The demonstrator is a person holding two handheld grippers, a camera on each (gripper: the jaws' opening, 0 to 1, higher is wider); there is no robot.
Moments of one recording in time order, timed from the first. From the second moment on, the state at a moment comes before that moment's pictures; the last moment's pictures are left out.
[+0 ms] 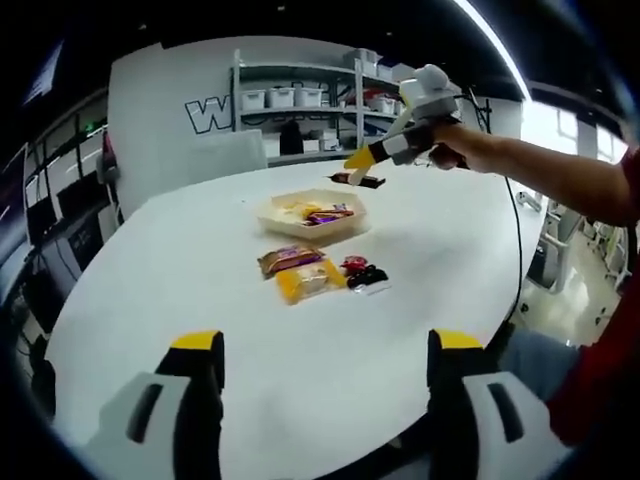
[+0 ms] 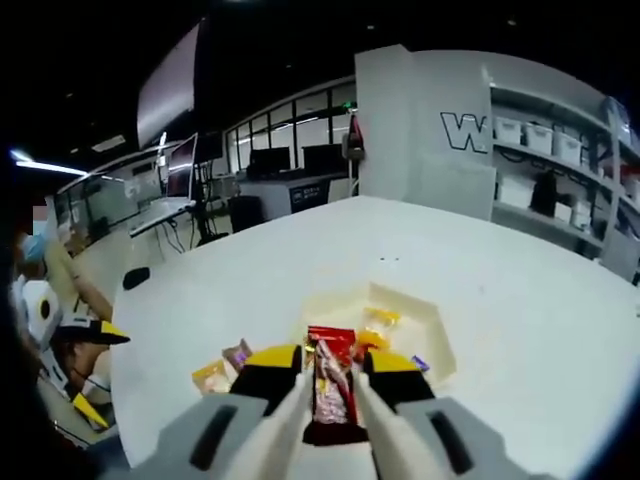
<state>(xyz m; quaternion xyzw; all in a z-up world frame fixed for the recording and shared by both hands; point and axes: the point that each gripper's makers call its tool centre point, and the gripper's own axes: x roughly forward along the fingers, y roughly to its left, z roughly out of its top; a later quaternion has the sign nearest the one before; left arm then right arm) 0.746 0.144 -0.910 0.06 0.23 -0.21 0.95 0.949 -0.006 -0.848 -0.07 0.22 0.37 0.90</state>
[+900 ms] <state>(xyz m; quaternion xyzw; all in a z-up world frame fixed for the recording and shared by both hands) 0.745 0.146 -0.905 0.04 0.23 -0.22 0.95 0.975 0.000 -0.840 -0.11 0.18 0.37 0.91</state>
